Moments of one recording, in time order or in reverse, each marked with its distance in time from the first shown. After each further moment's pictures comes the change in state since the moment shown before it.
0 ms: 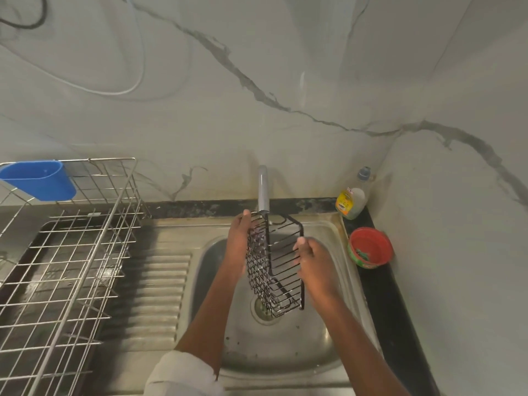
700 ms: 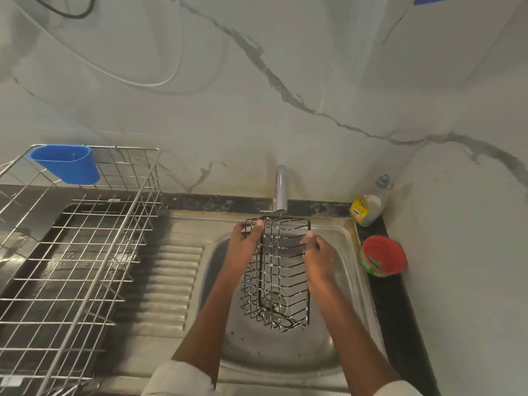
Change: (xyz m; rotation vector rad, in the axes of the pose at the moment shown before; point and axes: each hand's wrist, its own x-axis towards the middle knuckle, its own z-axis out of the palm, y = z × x) left_hand -0.030 0.004 -0.027 0.186 0.077 0.015; right_hand 0.023 -0.003 0.032 -0.016 0.081 0.117
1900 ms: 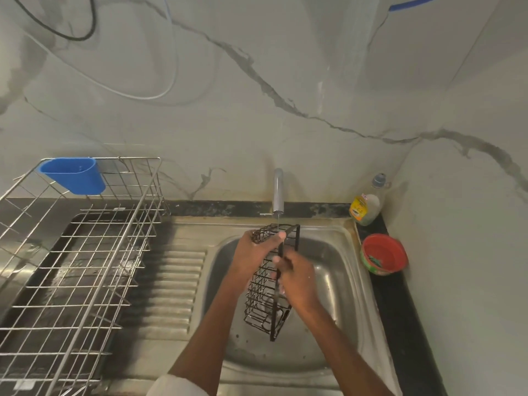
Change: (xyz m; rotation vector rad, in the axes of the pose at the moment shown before) left_hand -0.025 0.016 0.012 0.074 -0.104 0.065; right_hand -0.066 -0.005 -0.001 0.122 -0.344 -0.155
